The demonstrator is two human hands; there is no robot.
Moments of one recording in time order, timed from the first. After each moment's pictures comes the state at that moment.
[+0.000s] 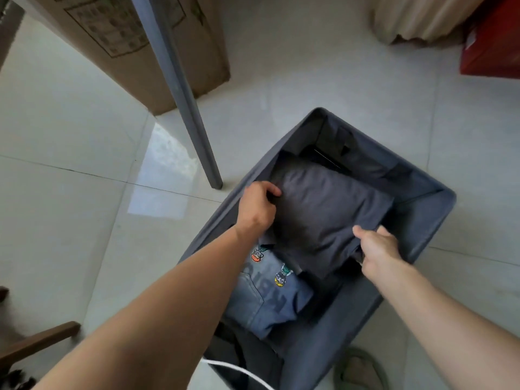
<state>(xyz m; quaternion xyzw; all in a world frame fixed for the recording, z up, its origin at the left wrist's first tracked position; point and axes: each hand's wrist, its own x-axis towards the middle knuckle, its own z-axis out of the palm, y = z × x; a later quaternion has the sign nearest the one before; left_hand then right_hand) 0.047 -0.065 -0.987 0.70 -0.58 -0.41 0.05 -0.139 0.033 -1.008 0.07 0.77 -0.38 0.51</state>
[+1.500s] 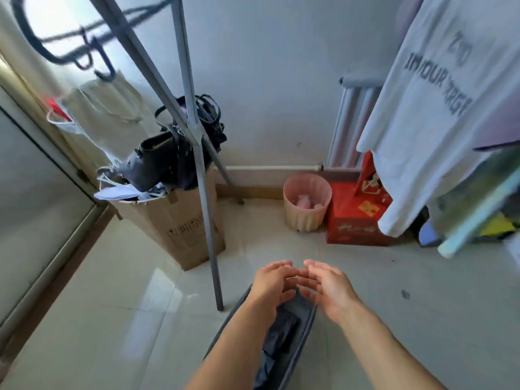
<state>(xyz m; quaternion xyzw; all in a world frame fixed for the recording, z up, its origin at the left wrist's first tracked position) -0.033 0.070 -0.371 0.56 -0.32 -0.72 0.24 -0.151 0.105 -0.390 -0.07 0.62 -0.51 0.60</state>
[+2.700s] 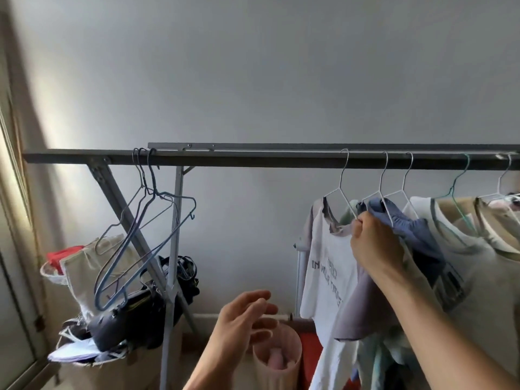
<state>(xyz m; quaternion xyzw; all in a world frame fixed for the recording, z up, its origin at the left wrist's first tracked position) -0.084 0.078 -0.083 0.37 -0.54 -0.62 0.43 -0.329 0.082 0.006 -0.44 0.79 -0.40 -0.16</state>
